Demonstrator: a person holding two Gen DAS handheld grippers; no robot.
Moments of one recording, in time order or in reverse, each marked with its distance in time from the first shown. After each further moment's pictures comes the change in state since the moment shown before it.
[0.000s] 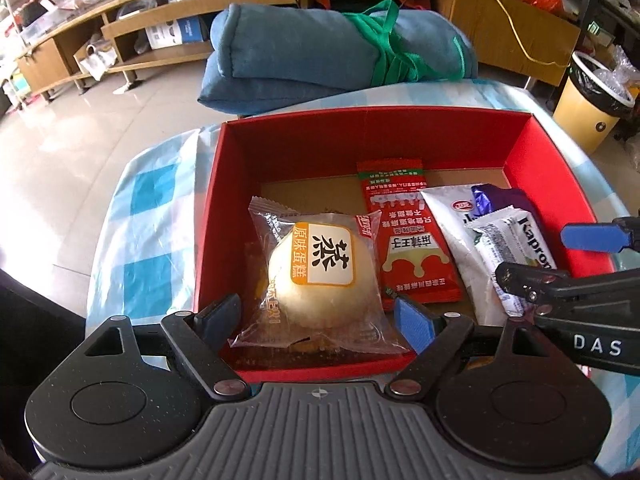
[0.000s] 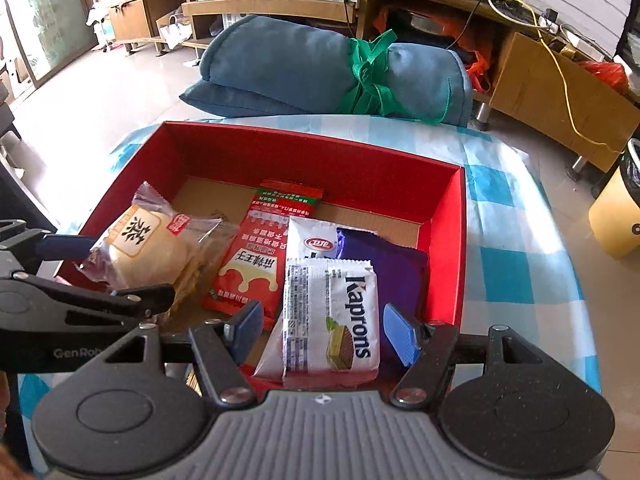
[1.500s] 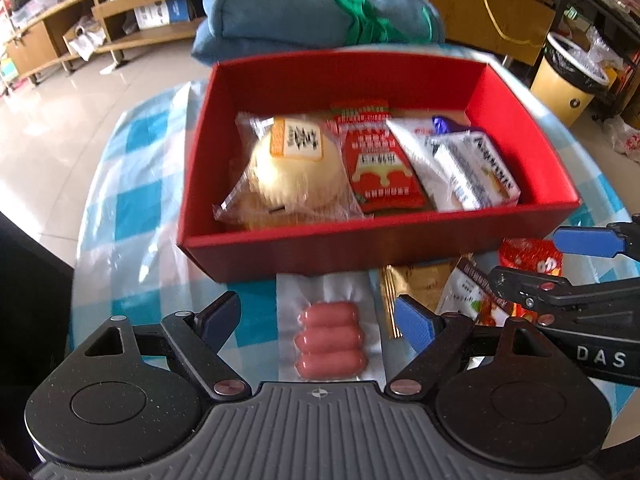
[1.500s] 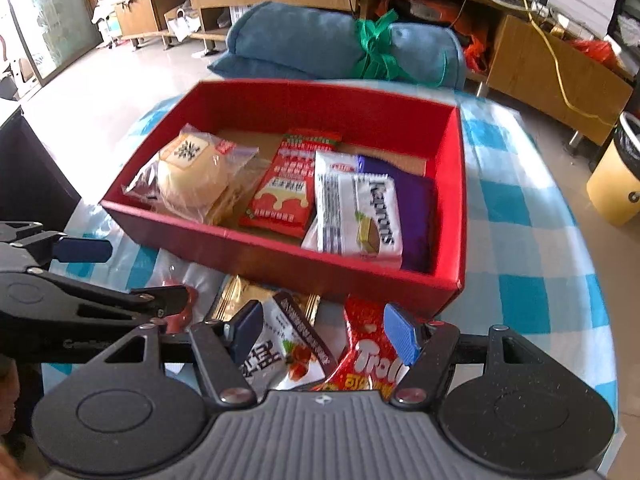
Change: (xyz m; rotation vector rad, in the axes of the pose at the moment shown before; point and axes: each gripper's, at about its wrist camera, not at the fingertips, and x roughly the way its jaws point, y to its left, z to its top) left arm -0.018 -0.005 -0.055 0.009 0.055 -0.060; right arm -0.034 0.016 -0.061 0.023 0.032 0.021
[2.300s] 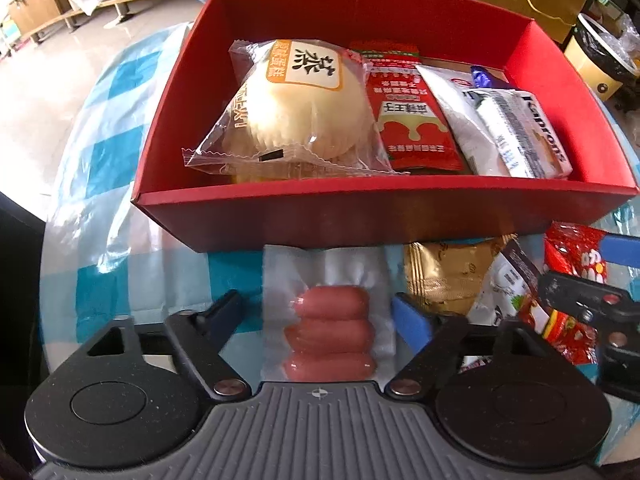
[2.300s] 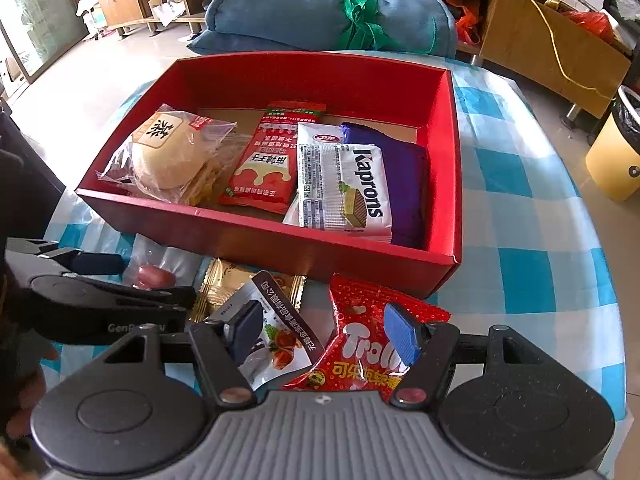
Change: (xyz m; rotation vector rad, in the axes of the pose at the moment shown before) left arm 0.043 0.003 -0.001 -0.047 0.112 0.010; right arm 0.016 -0.010 -0.003 0.037 0.060 -0.008
